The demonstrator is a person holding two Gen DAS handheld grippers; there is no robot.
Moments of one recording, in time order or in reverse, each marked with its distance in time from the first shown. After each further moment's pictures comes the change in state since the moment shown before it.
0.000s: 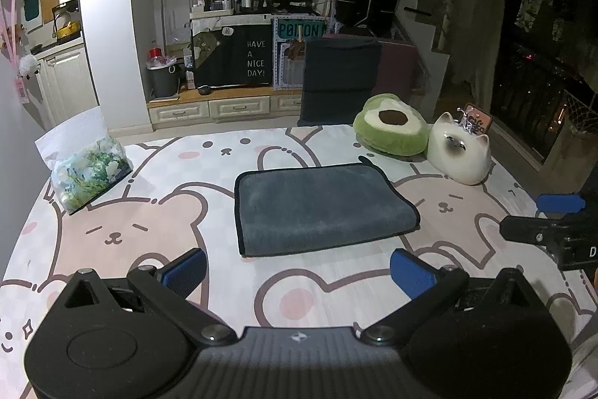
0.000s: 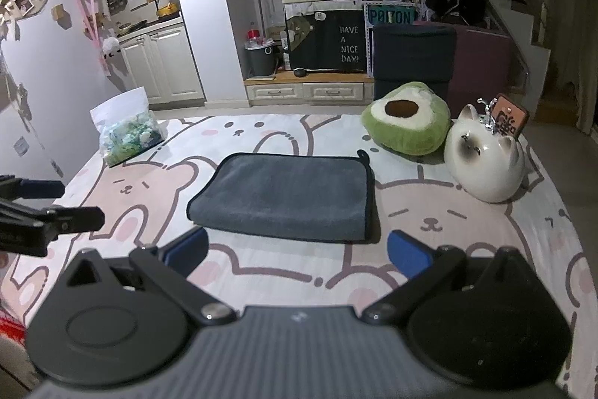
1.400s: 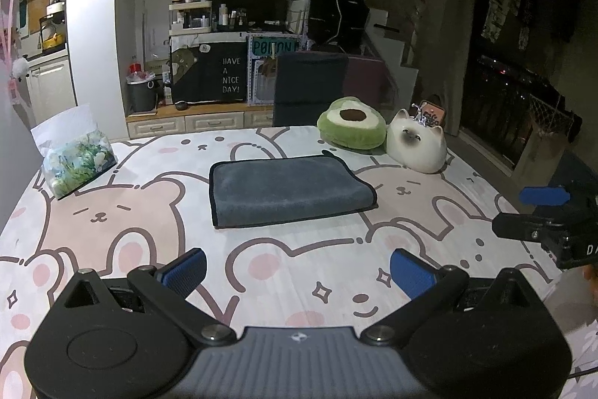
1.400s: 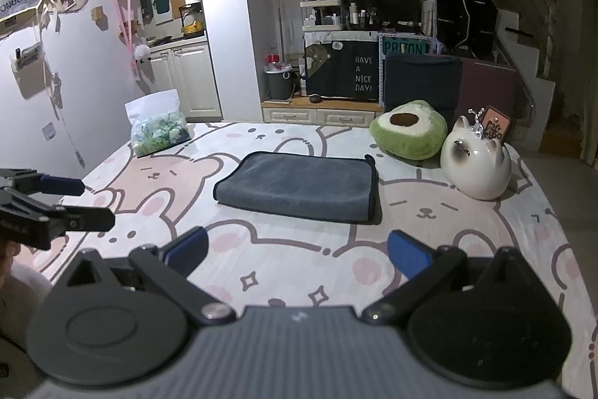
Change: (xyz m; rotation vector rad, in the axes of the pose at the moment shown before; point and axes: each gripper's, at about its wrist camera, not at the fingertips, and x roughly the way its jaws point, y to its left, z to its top) left arm -0.052 -0.012 -0.070 0.016 -0.083 -0.089; right arm -0.072 0.015 -0.069 -0.067 -0.104 0.025
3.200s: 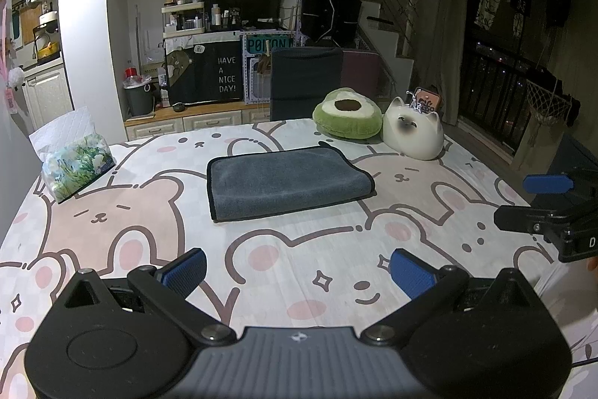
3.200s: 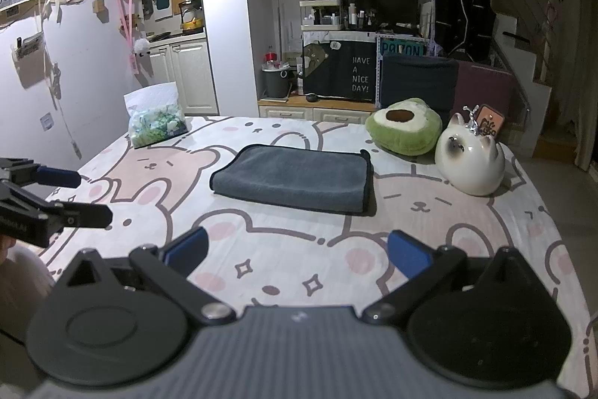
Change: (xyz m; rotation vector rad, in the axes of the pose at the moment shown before) left arm 0.001 -0.007 -0.012 0.046 0.010 0.009; right arm -0.003 0.001 -0.017 -0.020 -0.001 -0.016
